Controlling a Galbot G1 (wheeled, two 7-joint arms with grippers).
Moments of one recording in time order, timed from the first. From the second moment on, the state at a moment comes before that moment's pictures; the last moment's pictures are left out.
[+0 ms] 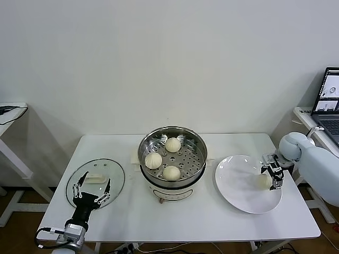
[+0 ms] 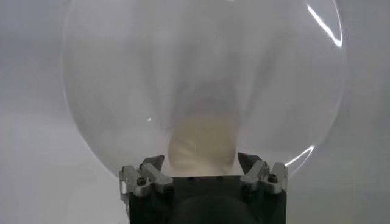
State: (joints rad) left arm 1.58 -1.42 -0.70 -2.02 0.24 -0.04 0.14; right arm -0.16 0.70 -0.52 1.02 -0.42 0.02 -1.23
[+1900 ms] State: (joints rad) left arm 1.56 -1.40 -0.70 -2.05 0.21 -0.04 0.16; right arm 0.91 0.78 -1.47 1.50 0.52 -0.40 -1.18
